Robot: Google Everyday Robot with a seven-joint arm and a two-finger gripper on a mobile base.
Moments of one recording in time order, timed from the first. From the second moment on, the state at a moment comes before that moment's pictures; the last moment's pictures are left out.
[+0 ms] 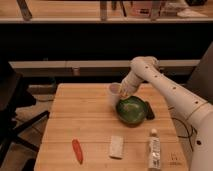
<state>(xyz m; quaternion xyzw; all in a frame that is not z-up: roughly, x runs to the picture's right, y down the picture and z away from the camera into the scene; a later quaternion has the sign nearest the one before) 0.117 0.034 0.824 -0.19 -0.28 -0.39 0.85</state>
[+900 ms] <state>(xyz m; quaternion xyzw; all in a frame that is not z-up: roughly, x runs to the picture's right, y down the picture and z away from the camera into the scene) 0.162 0.038 0.817 -0.20 -0.28 -0.35 0.87</state>
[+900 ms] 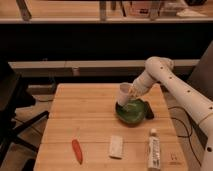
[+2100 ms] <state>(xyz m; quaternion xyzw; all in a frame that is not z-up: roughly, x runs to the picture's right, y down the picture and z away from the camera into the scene) 0.201 0.056 0.816 -0.20 -0.27 -0.33 0.88</state>
